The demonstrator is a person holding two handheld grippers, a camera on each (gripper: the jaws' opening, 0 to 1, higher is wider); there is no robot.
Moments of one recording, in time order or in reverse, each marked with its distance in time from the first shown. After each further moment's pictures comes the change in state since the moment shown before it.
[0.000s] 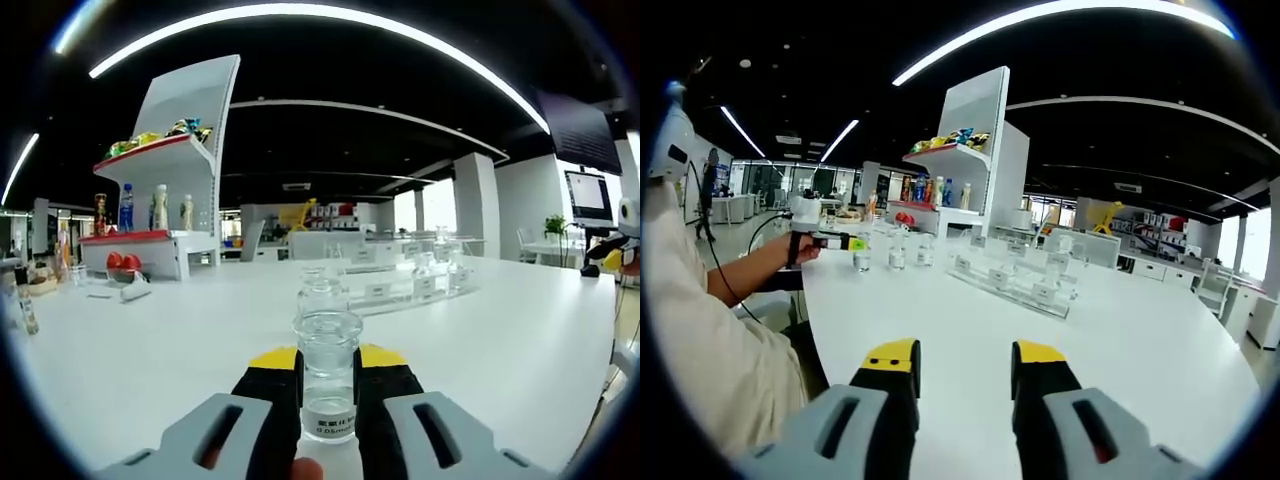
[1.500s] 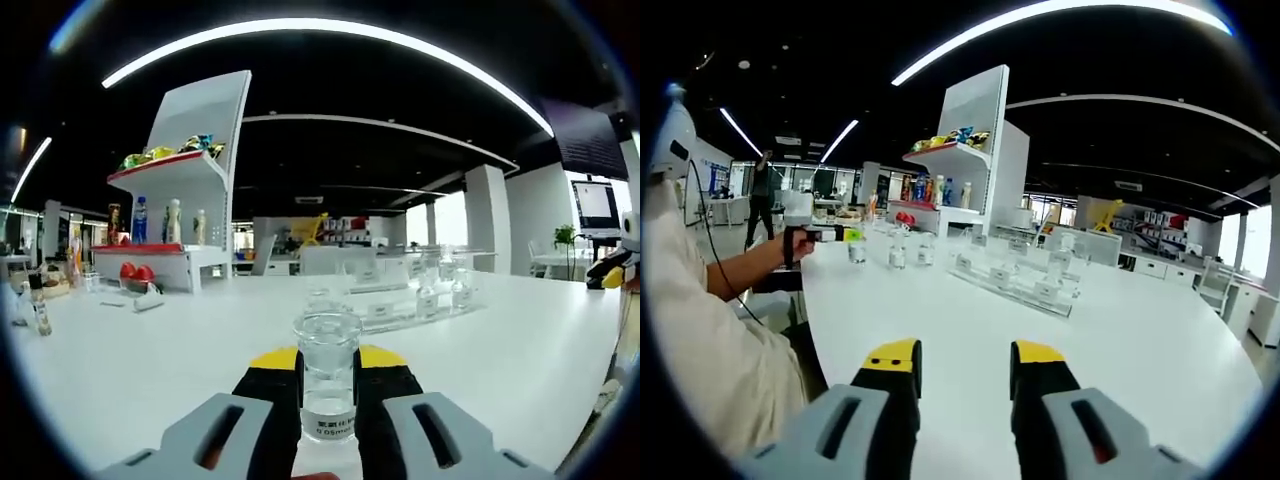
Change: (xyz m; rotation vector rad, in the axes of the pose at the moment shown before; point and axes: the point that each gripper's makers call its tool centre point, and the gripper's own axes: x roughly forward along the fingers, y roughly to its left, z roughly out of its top) left arm -0.017 -0.002 0.027 -0.015 -0.060 0.044; right arm 0.004 0.001 -0.002 0.006 0.002 0.003
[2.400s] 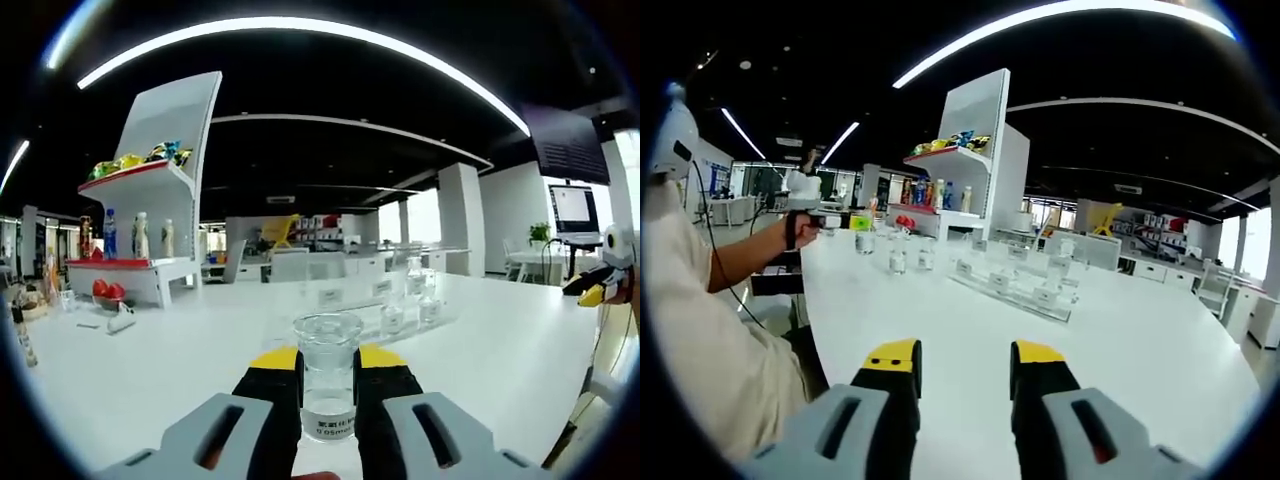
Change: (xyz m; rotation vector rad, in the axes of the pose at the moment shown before) left arm 0.016 -0.044 0.041 0.019 0.011 -0.129; right arm -0.003 -0.001 0.007 -0.003 -0.013 -0.007
